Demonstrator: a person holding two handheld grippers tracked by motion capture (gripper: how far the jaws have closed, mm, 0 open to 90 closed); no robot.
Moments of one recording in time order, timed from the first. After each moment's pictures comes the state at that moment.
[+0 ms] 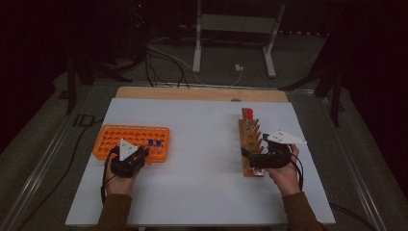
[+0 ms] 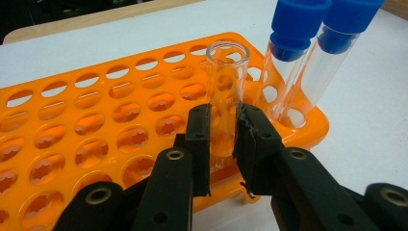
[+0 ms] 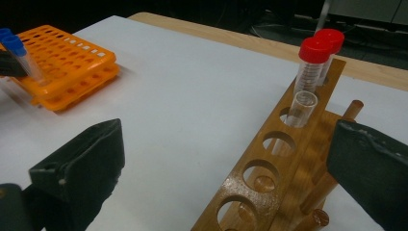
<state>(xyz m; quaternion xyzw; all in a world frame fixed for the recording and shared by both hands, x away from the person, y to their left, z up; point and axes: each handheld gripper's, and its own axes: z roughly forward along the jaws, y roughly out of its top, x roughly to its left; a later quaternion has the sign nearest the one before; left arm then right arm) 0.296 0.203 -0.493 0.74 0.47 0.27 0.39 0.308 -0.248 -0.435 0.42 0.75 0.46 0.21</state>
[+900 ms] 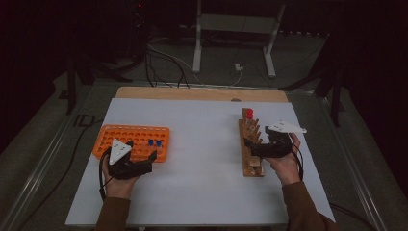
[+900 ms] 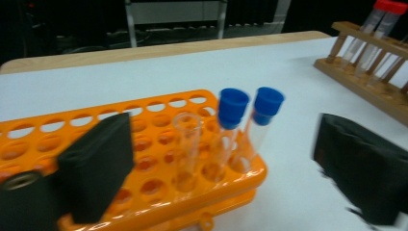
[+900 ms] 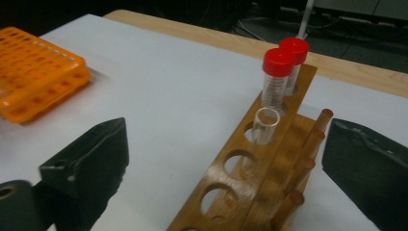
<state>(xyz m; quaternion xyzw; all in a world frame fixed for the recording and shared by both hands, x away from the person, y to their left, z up) 0.276 0.195 -0.464 0.70 0.47 0.26 0.47 0.339 -0.254 -0.431 0.44 0.75 0.44 0.22</state>
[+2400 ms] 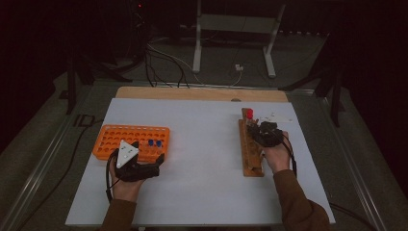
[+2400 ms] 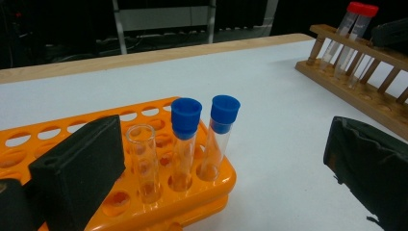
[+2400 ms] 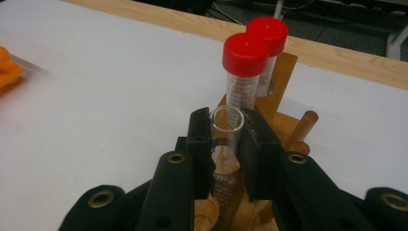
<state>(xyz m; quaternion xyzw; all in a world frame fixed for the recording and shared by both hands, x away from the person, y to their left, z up) 0.270 0.179 -0.462 0.70 0.45 0.26 0.48 0.379 -0.246 -0.452 0.47 0.75 0.40 0.24</state>
